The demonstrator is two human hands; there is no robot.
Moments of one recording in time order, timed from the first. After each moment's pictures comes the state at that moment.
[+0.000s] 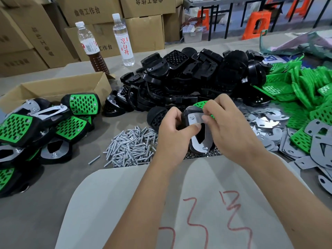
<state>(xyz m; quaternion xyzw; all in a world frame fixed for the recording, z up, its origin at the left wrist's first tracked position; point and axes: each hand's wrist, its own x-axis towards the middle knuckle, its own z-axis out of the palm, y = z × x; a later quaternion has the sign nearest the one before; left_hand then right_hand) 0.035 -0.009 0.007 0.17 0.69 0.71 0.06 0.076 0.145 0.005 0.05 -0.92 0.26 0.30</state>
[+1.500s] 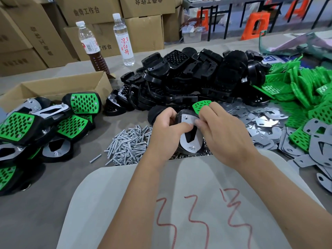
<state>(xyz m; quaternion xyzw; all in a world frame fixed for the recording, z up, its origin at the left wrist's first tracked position) 0.023 -0.027 0.014 0.17 0.71 0.67 0.10 0.081 0.130 0.002 0.04 -0.94 0.17 0.29</state>
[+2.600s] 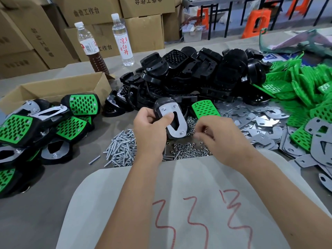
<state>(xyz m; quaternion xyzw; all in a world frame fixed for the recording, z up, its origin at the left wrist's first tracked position) 0.012 -0.033 0.009 -0.01 0.70 0.71 -0.06 0.082 0.134 0.004 0.02 -0.94 0.29 0.16</state>
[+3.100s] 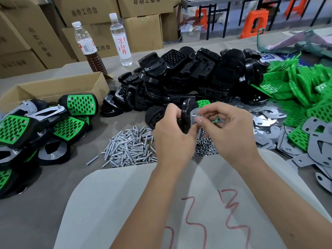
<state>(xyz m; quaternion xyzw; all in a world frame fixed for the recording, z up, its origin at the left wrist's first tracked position) 0.041 -0.002 0.001 0.17 0.83 0.50 -0.19 0.080 0.127 0.003 -0.02 -0.77 0.55 0.33</state>
